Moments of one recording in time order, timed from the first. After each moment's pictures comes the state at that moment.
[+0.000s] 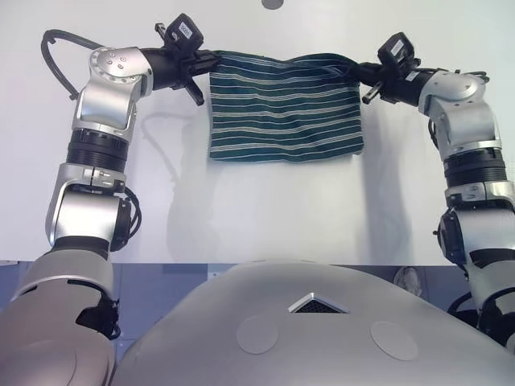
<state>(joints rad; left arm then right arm) -0.57 0.53 -0.23 0.46 -0.08 0.27 -0.80 -0.49 -0.51 0.18 0.49 0.06 0.26 0.74</state>
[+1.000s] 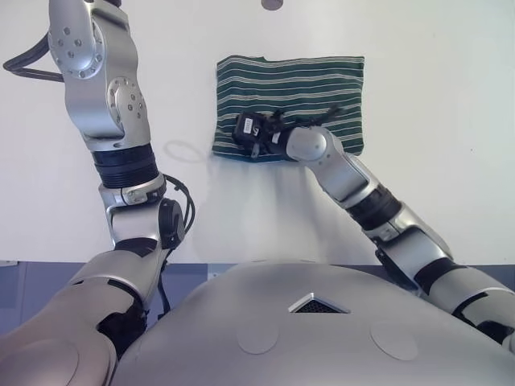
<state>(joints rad) -0.52 0.18 0.19 -0.10 -0.27 0.12 -0.10 -0.40 -0.17 0.73 0.11 -0.21 0.39 0.54</state>
